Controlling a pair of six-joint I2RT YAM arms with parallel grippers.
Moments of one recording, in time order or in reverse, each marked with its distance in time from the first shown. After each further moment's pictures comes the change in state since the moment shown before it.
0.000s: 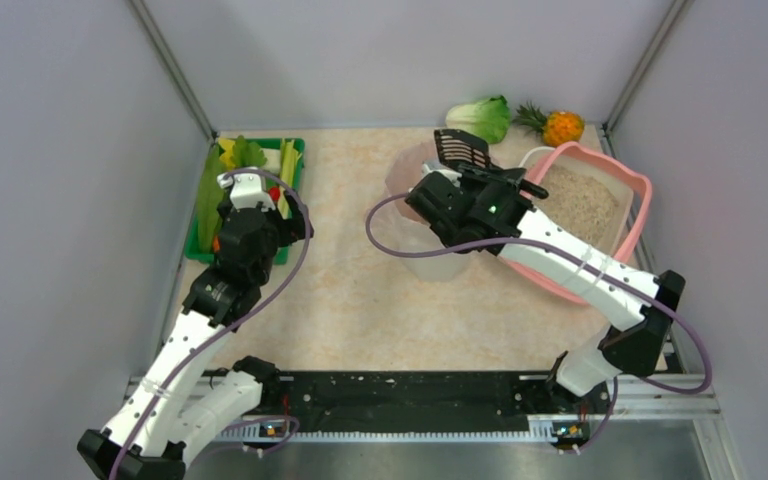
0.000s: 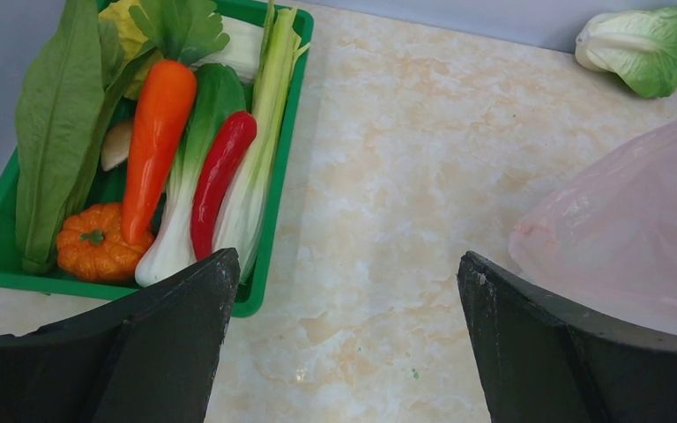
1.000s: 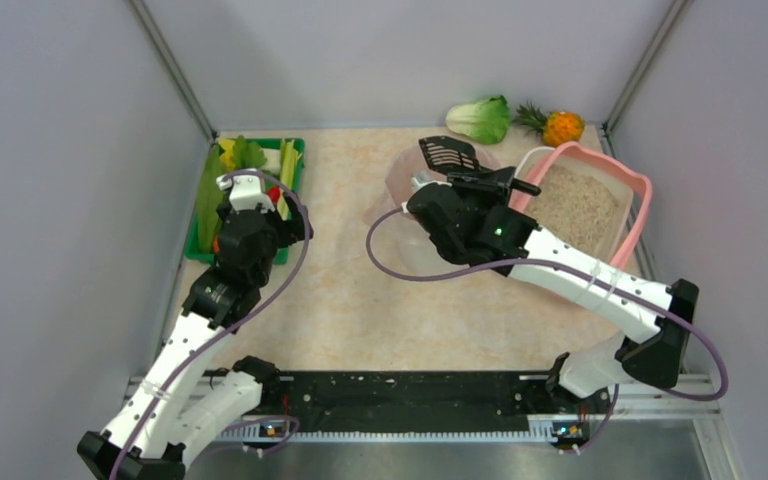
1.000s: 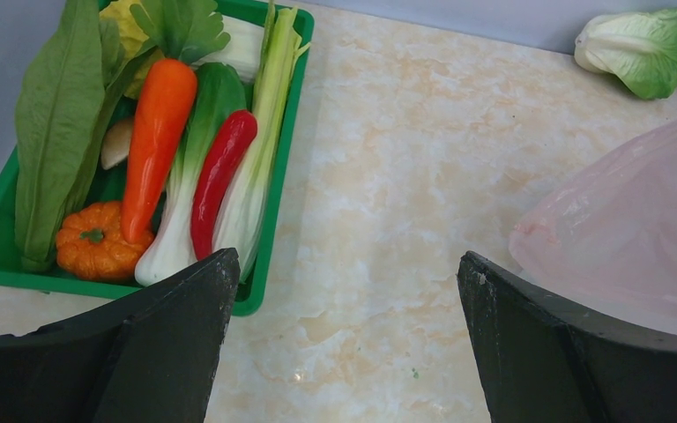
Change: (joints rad) left arm 0.000 -0.011 -0.011 0.003 -0.002 -0.002; right arm 0.045 -0.092 -0.172 0.319 0.025 -0.321
